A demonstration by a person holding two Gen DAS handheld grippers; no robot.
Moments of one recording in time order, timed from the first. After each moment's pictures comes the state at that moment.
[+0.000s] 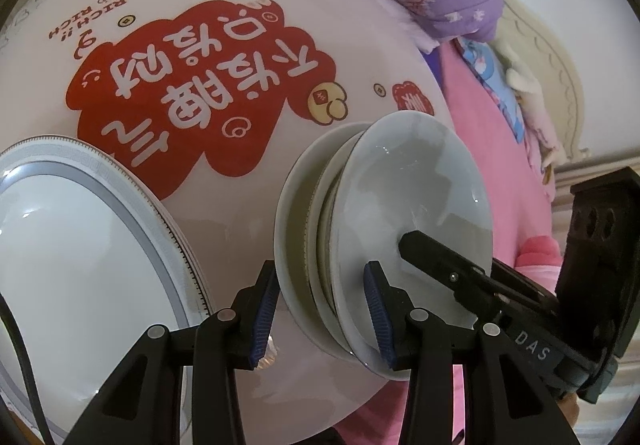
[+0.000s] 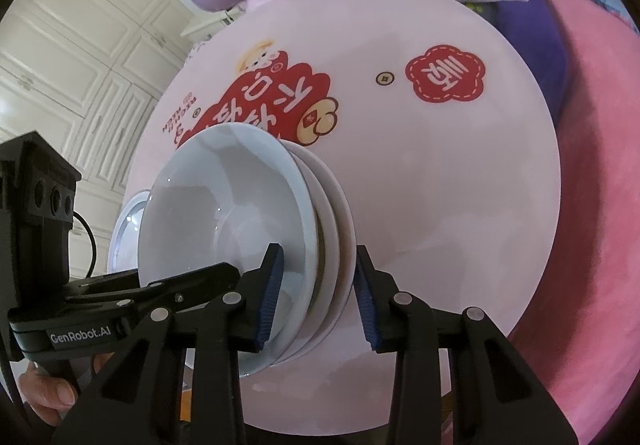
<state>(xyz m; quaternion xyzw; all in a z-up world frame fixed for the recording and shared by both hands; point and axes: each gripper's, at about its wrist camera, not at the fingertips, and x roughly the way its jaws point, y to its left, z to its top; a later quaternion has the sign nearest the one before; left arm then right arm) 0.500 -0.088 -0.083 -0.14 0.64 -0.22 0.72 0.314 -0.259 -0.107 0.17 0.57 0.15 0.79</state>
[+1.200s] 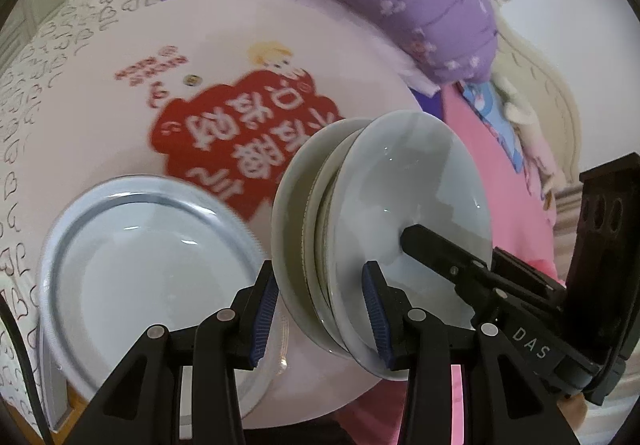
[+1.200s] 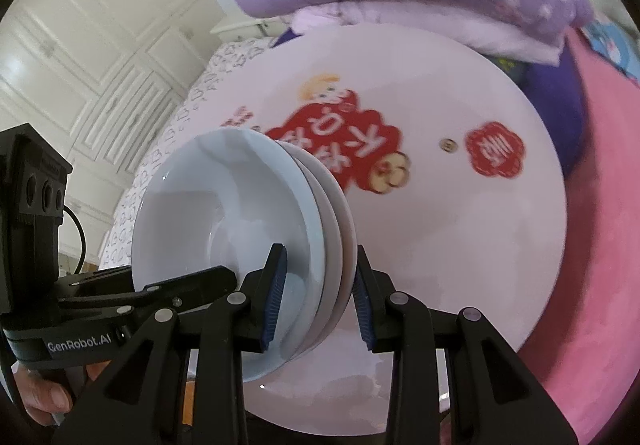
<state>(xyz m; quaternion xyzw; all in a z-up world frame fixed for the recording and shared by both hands) 0.487 -0.001 -0.007 -0.15 0.60 -0.20 0.76 0.321 -0.189 -0.039 0.10 0.54 0.19 0.81</state>
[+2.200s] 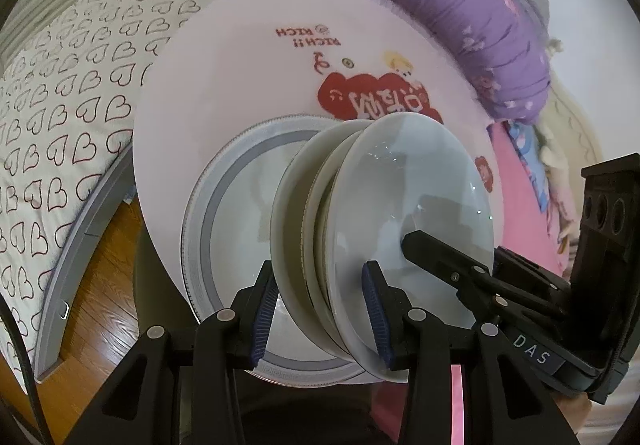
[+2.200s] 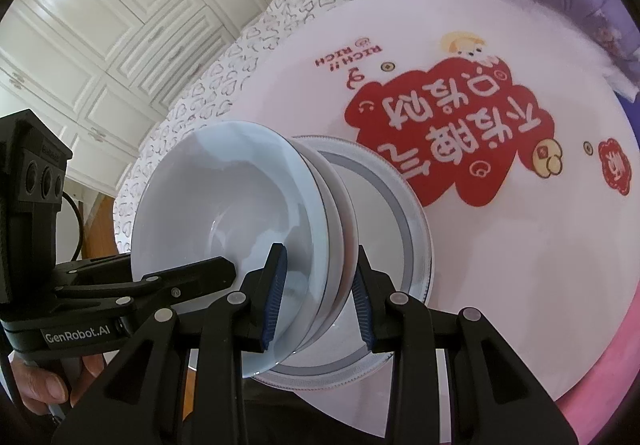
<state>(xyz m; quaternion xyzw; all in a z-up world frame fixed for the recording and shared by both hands) 0.428 0.137 -0.014 -0.20 0.61 -0.12 0.76 0.296 -0.064 -0.071 0.04 0.58 0.27 0.77</state>
